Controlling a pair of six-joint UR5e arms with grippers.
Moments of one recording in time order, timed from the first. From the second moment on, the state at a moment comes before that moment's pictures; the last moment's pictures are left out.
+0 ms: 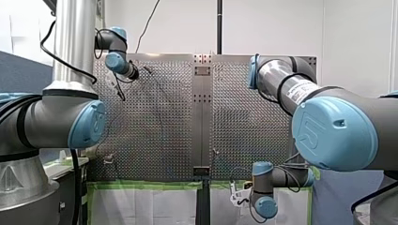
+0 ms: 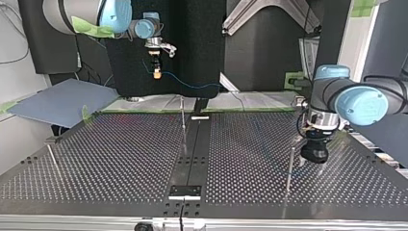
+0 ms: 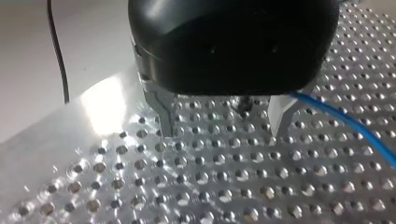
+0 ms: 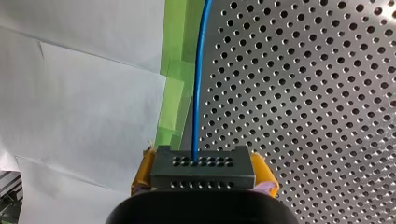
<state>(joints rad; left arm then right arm) 0.12 -1.68 -1.66 -2.94 -1.44 -2.25 2.00 -0.41 1.87 -1.30 1.62 1.43</state>
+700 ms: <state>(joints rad) 0.11 -1.65 -1.67 -3.01 -1.42 -2.24 2.00 -0.41 1.87 -1.30 1.62 1.43</state>
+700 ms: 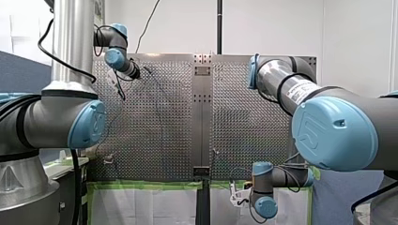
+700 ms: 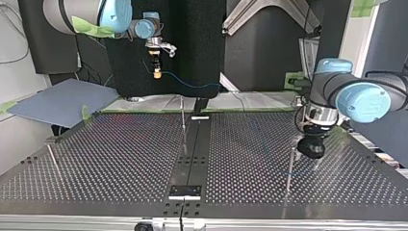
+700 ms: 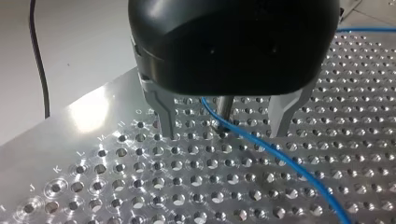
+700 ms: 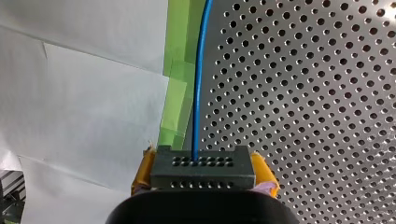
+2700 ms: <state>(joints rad) -0.02 -1.39 -1.55 -3.35 -1.58 -1.92 2.00 -0.41 1.86 -1.29 1.62 1.43</state>
